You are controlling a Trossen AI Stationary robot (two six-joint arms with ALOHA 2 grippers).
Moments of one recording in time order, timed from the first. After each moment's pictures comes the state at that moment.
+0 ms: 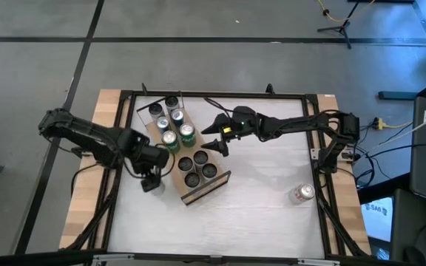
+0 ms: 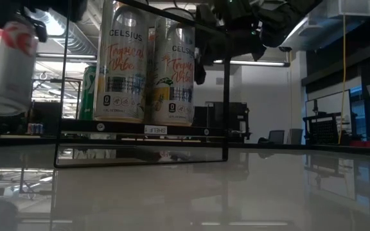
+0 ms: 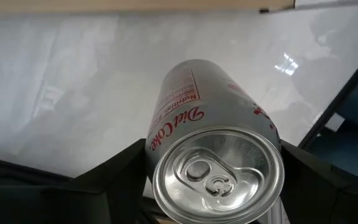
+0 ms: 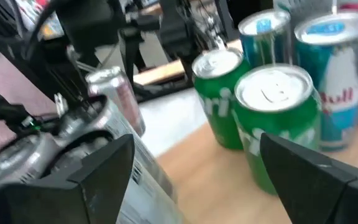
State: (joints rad) left arm -0.26 1.25 1.11 -1.24 0.22 -0.83; right arm -0.20 1.74 1.05 0.44 -0.39 0.28
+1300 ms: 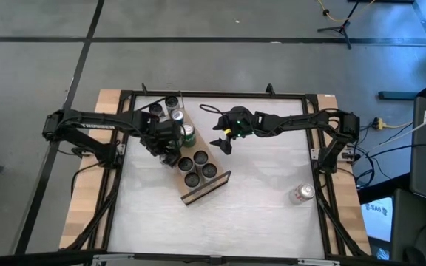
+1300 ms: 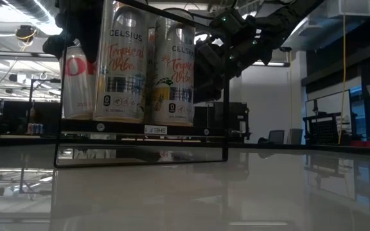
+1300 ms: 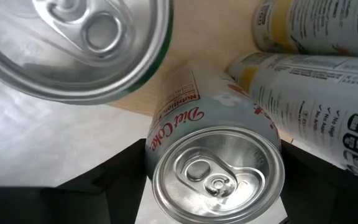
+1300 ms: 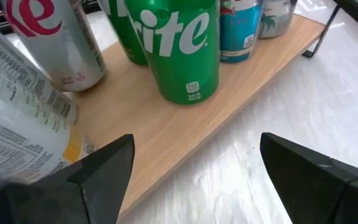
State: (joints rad) left arm 0.08 1.34 1.12 -1.12 0.16 -0.89; right arm -0.24 1.74 1.05 0.10 -0.21 0.07
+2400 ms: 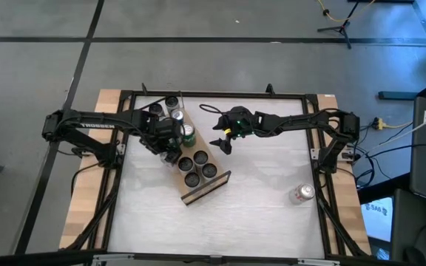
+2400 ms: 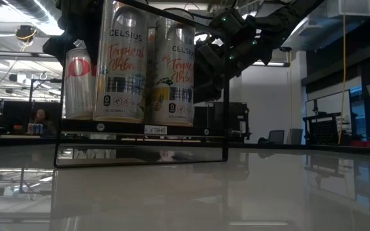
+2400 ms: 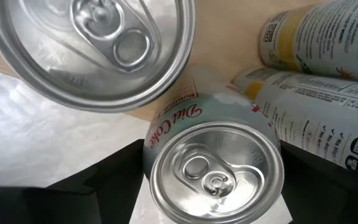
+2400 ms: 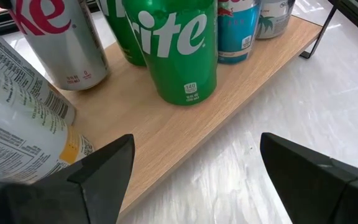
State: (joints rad) left arm 0.10 1.32 1.11 -1.11 0.14 -0.94; right arm -0.24 1.74 1.05 0.10 -0.20 0.07
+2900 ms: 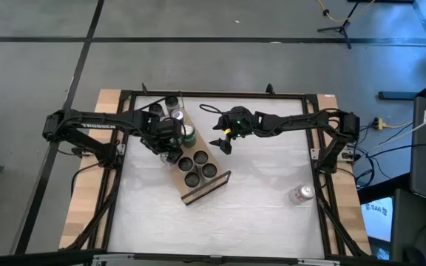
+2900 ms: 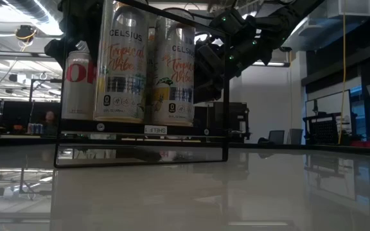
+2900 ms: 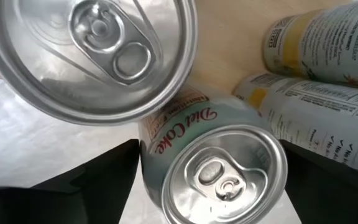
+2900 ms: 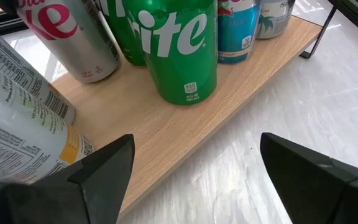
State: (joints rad) left arm 0.10 1.32 1.10 -1.08 0.13 -0.93; right arm -0.24 1.74 1.05 0.10 -0.20 0.07
